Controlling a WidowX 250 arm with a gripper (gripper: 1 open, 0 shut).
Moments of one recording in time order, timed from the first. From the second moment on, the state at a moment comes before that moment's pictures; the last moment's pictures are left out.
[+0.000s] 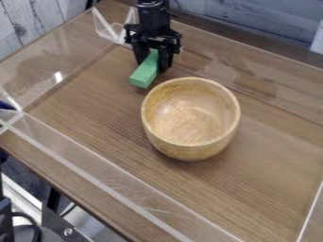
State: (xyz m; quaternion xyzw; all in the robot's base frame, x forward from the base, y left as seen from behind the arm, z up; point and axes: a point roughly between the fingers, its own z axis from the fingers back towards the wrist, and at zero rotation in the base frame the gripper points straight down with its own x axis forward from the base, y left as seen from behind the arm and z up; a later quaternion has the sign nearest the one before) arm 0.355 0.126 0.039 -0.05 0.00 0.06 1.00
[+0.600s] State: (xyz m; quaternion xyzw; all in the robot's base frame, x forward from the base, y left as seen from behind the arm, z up) arm 0.354 0.128 0.045 -0.05 0.00 0.06 1.00
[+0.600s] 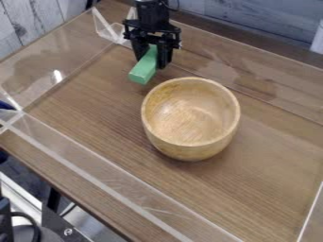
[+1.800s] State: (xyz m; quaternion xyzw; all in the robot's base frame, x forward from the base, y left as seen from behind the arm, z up) arm 0.352 0.143 0.037 -0.04 0.00 0.07 1.00
